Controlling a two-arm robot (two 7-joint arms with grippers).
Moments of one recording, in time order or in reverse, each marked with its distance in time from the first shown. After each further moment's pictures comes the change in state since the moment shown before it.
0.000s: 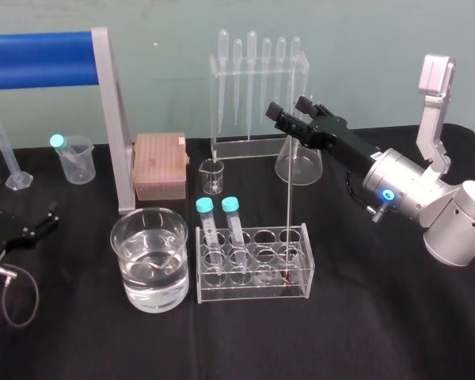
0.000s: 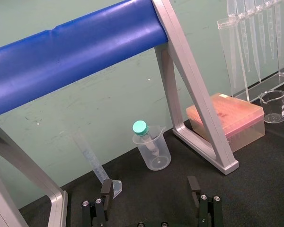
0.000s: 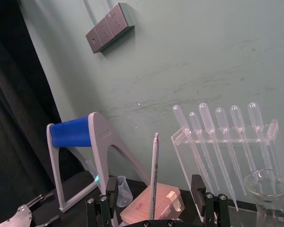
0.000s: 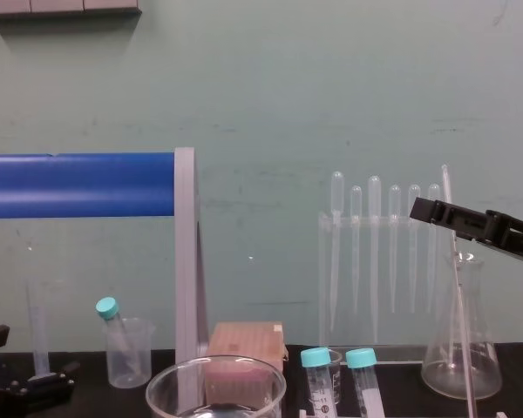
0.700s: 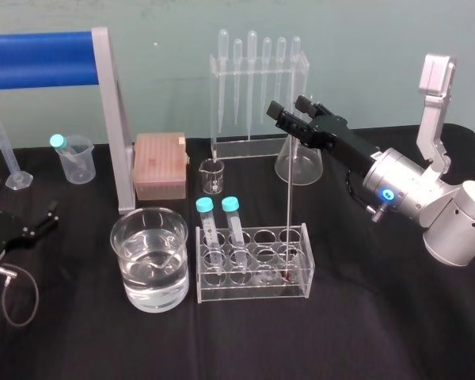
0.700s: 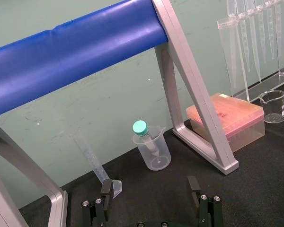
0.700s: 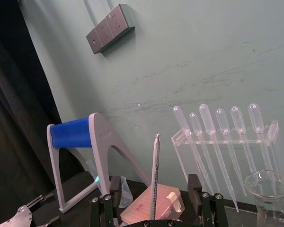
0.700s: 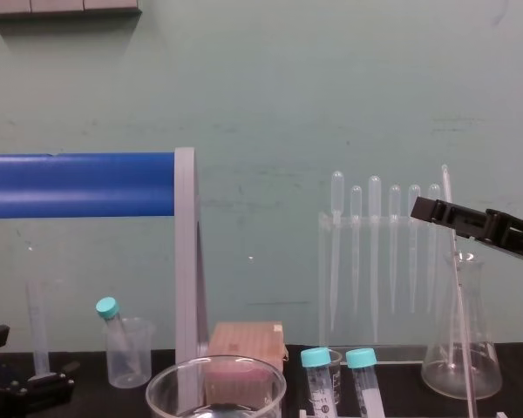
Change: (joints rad) left arm 0.000 0.000 0.000 0.000 0.000 0.000 0.000; right arm -0.002 -0.001 0.002 -0.003 -0.001 -0.003 -0.001
